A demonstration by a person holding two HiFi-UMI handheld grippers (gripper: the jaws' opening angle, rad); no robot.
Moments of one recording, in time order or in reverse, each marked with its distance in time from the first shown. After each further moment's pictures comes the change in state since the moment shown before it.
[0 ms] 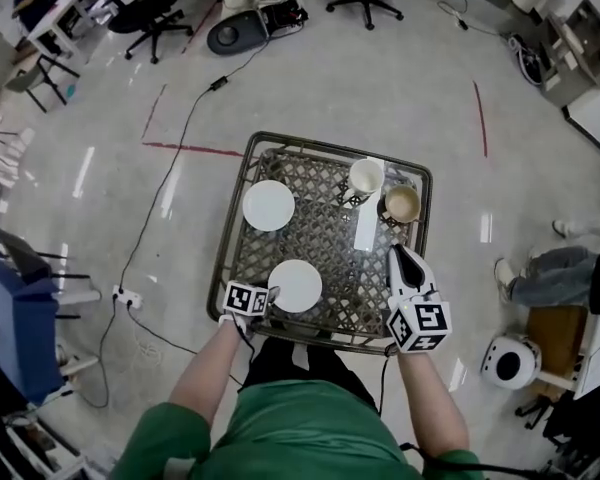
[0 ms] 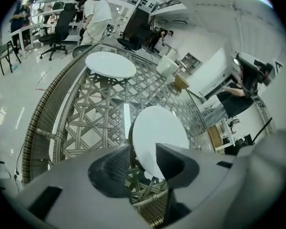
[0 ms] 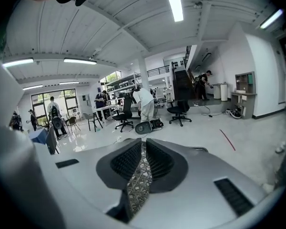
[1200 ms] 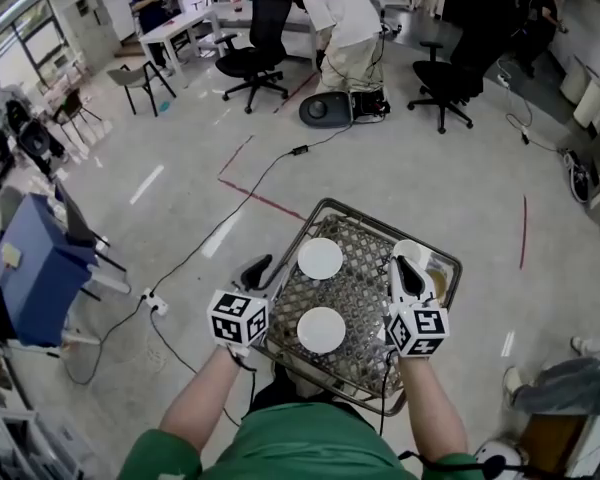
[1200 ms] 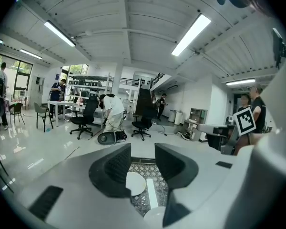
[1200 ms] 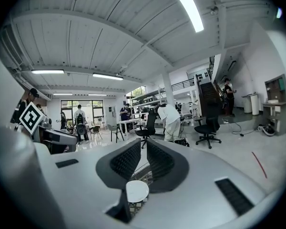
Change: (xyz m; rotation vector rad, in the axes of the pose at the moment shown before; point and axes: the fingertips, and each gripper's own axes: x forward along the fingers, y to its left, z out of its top) left arm -0.324 -0.103 0.171 0.151 -0.914 0.307; right arm 0.031 0.076 0.102 -0.119 -0.202 0.301
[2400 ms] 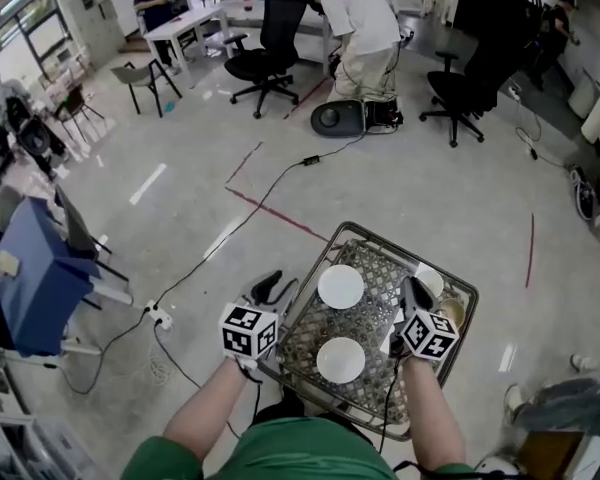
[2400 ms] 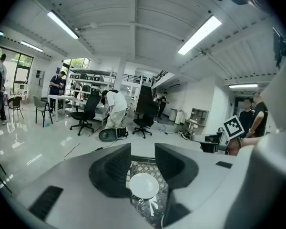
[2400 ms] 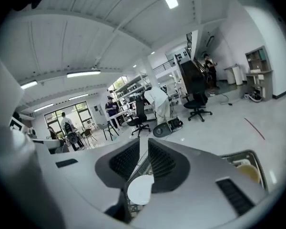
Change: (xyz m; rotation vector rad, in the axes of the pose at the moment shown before) left arm 0.034 0.096 0.000 -0.047 0.044 -0.014; right arm 0.105 -0.012 -0.069 0.282 0.167 -0.117
